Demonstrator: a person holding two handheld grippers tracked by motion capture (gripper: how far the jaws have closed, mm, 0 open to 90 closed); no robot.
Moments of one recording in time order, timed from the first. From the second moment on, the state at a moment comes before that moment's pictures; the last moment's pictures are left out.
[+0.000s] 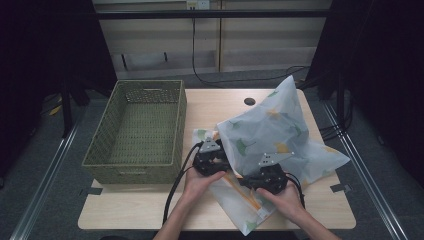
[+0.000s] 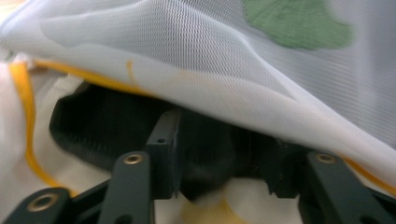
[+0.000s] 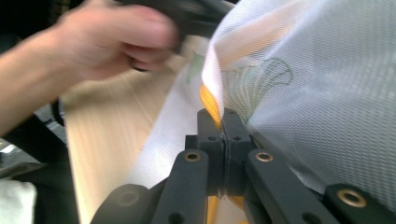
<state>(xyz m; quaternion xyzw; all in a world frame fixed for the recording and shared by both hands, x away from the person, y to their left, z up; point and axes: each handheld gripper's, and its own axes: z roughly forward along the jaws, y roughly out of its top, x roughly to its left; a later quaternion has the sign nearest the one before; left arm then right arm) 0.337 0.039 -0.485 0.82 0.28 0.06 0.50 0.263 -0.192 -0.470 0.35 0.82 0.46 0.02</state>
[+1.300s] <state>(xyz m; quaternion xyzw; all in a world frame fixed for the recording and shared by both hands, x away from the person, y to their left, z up) 0.288 0.048 -0.488 0.85 0.21 0.02 0.49 0.314 -0.208 -0.498 0.41 0.84 0.36 0.10</state>
